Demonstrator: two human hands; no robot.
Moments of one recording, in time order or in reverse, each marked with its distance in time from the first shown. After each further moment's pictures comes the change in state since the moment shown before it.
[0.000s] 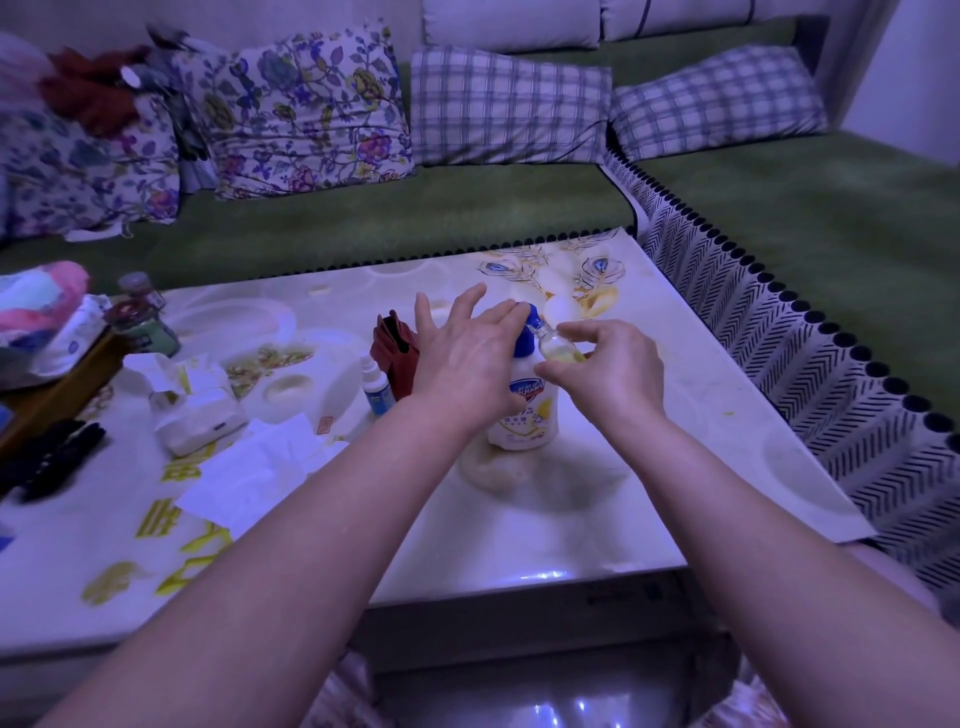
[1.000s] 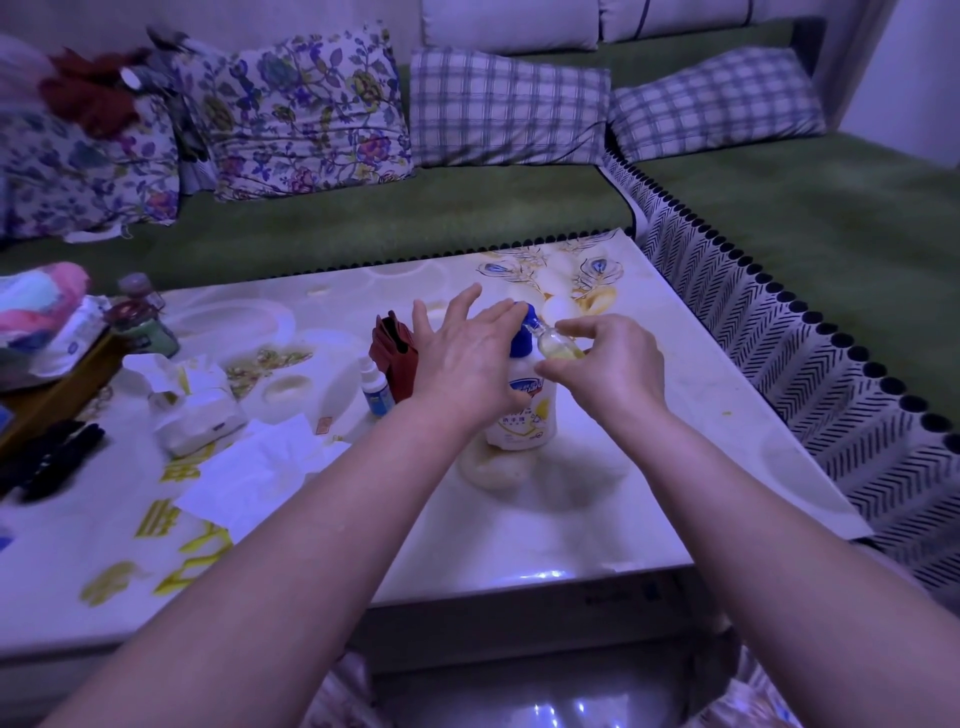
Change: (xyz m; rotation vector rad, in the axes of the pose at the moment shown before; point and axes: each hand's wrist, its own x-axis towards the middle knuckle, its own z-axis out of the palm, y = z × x) left_hand 0.000 0.002 0.001 -0.088 -0.004 -0.046; right_hand 0.001 -0.003 -0.007 -0.019 -0.039 -0.014
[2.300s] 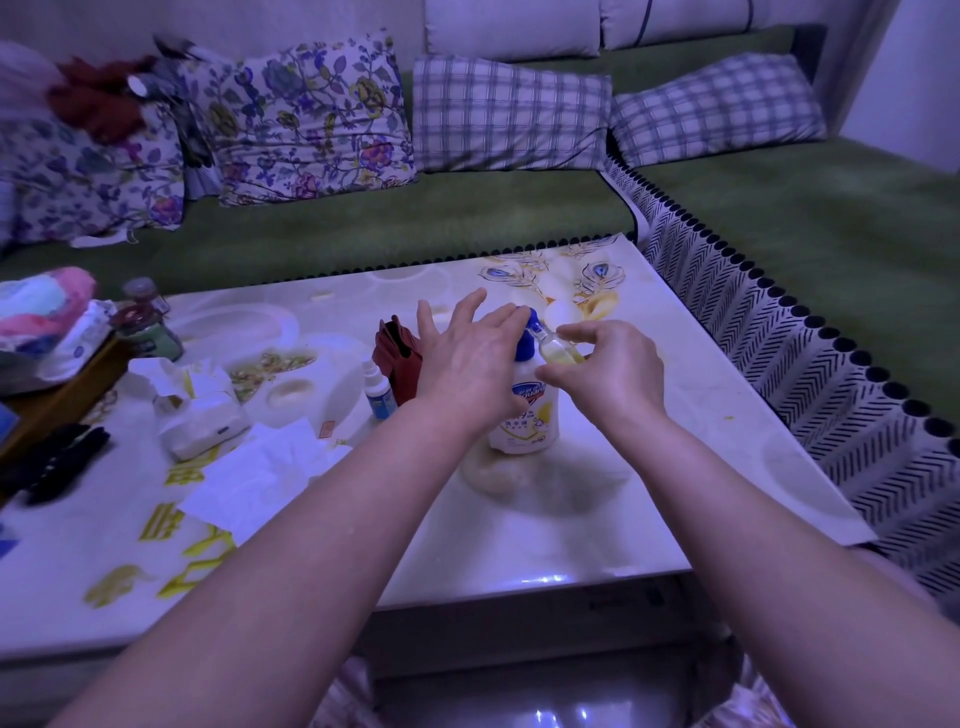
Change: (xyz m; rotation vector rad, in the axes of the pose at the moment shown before) left_hand 0.001 0.000 -0.001 0.061 -0.003 0.024; right_hand -0.001 -0.001 0.003 -0.004 0.010 0.002
